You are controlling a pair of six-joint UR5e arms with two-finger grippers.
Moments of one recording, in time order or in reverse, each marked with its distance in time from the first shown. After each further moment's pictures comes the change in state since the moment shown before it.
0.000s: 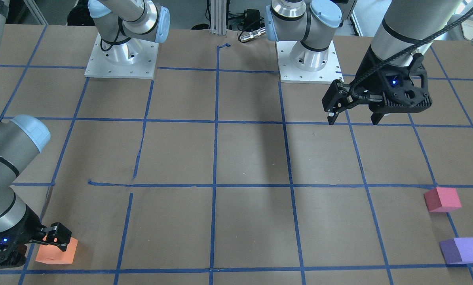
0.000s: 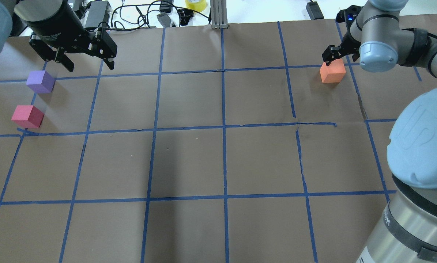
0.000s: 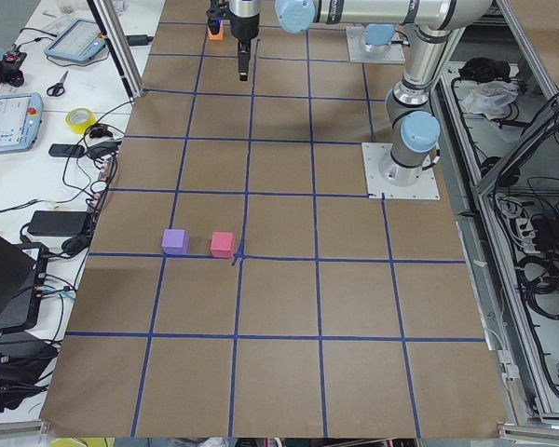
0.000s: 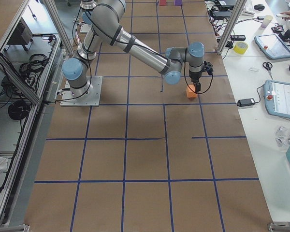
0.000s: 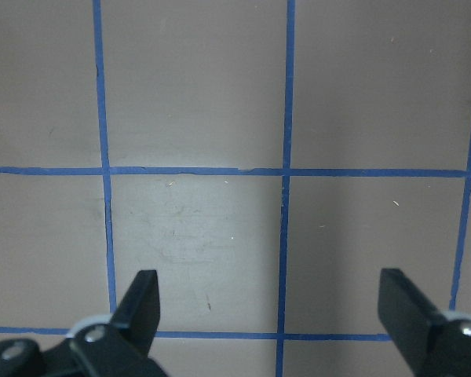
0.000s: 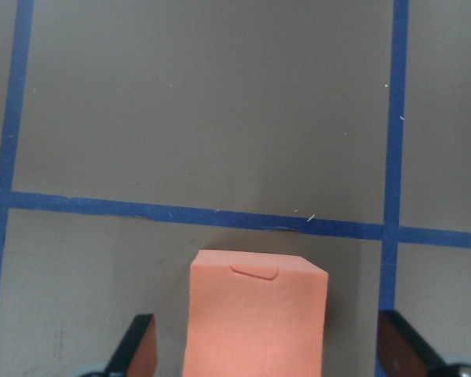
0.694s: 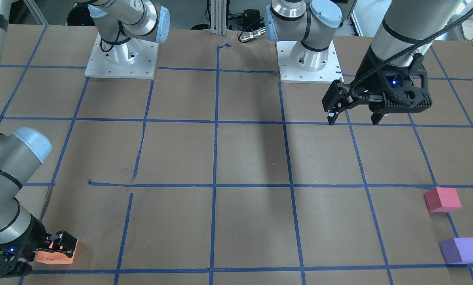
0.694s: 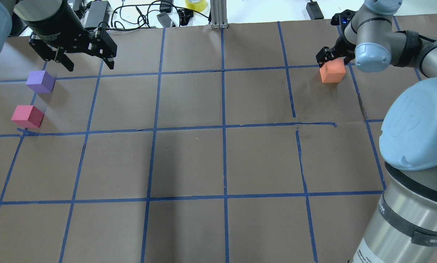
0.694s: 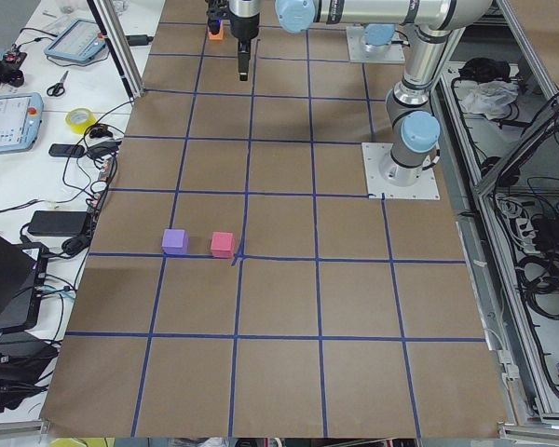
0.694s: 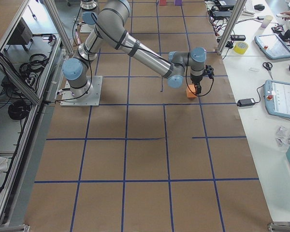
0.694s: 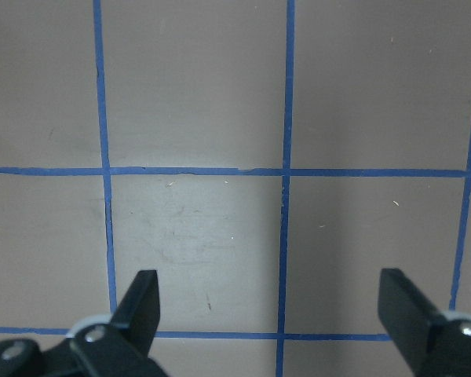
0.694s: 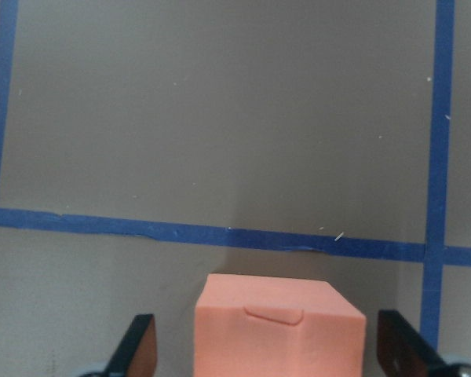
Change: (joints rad) left arm 0.000 0.000 0.000 0.000 0.000 0.000; right arm 0.000 0.066 -0.032 0.004 0.013 0.008
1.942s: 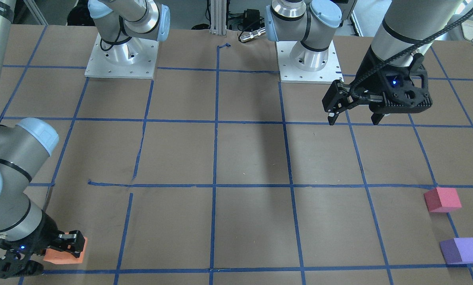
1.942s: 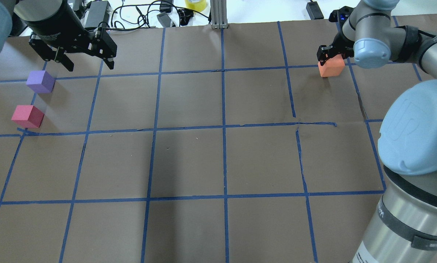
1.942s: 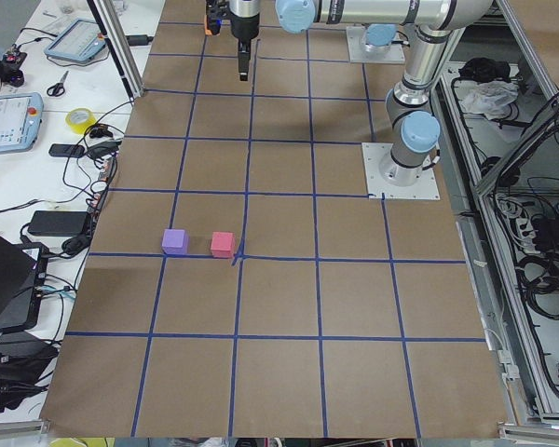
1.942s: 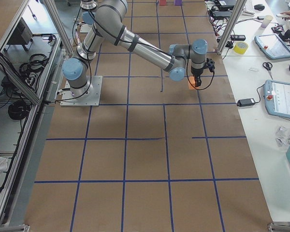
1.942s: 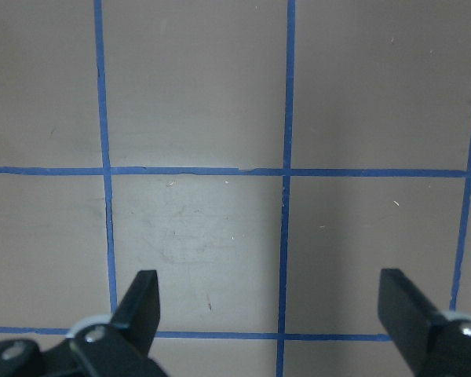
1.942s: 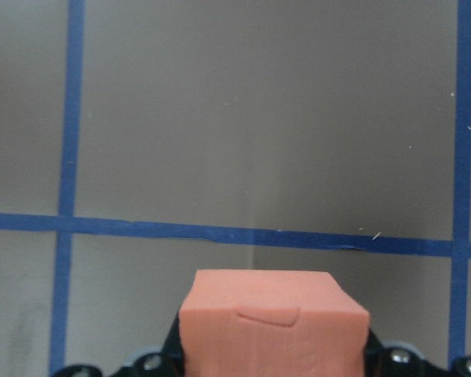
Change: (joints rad) left arm 0.000 0.000 0.000 0.000 0.001 0.000; right arm 0.087 -0.063 -0.042 0.106 0.003 0.125
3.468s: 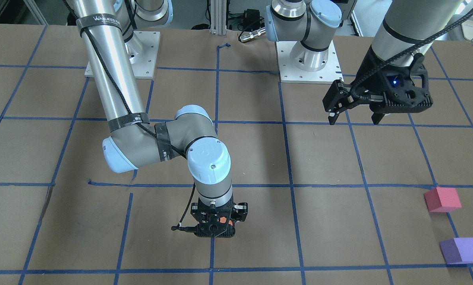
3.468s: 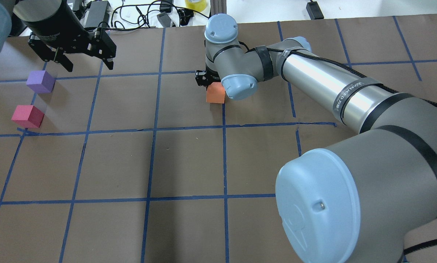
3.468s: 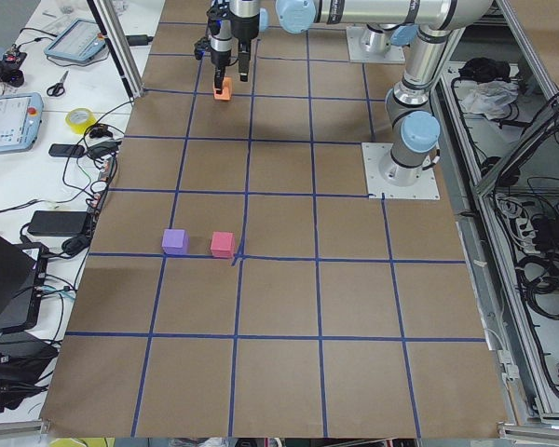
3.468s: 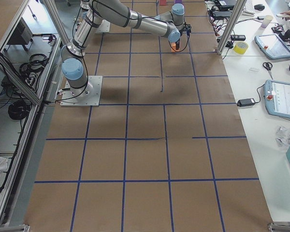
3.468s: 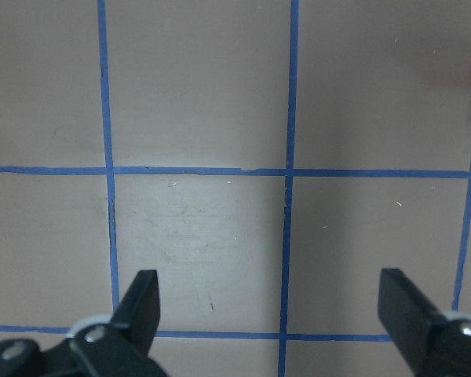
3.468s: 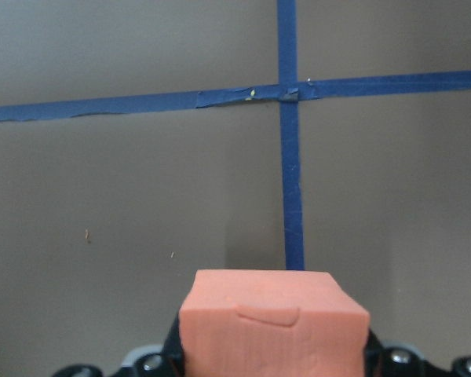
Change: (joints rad) left arm 0.002 0.002 -0.005 0.000 0.001 -0.001; right arm 0.494 0.115 -0.055 -0.051 -0.032 0.591
